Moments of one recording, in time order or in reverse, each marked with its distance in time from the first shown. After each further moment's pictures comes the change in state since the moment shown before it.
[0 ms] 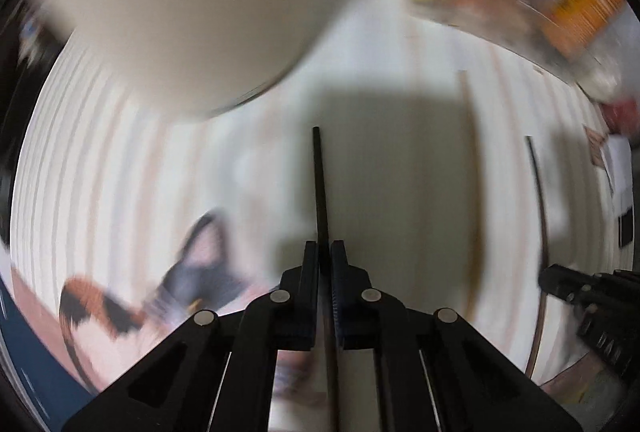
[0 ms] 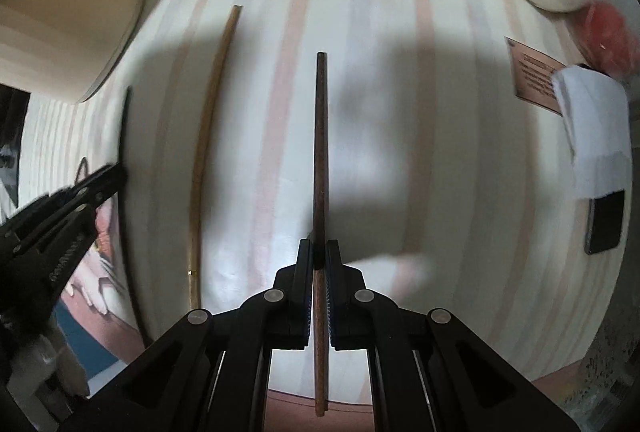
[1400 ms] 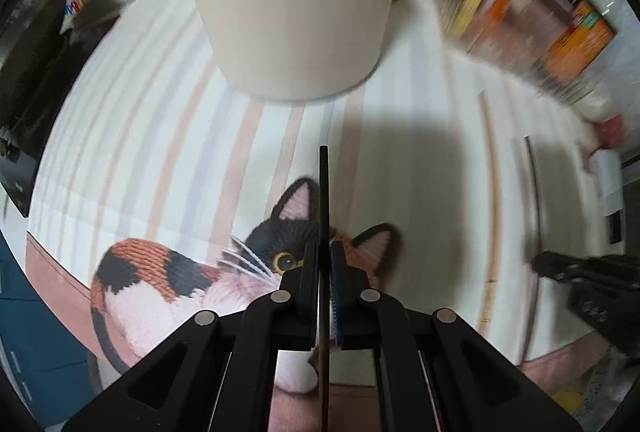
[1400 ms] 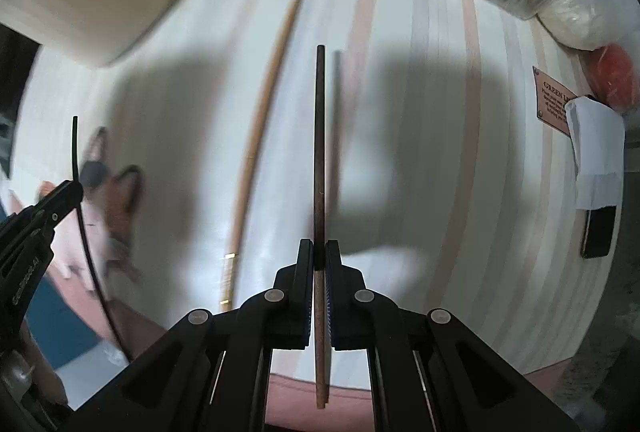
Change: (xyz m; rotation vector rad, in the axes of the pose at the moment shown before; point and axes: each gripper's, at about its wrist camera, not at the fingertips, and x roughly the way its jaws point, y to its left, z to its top) left arm -0.061 0.045 -0.027 -0.025 -0.111 -0.002; right arm 0.004 0.083 0.008 -0.077 -0.033 -0.045
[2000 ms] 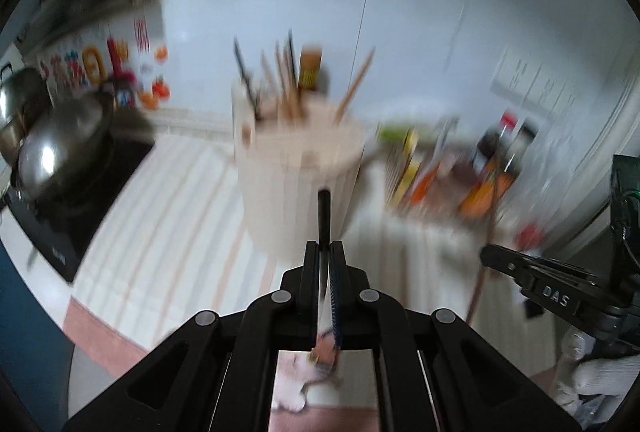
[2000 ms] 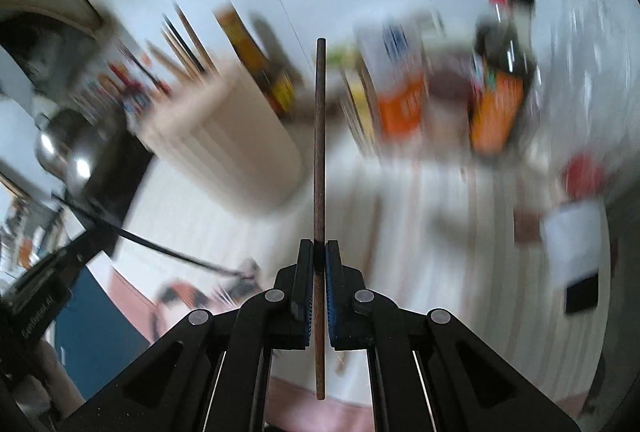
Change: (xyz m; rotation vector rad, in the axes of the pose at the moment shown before) left arm -0.196 0.019 0.039 -0.029 -0.441 -0.101; right arm -0.190 0.007 0.006 -0.005 -0.523 0.244
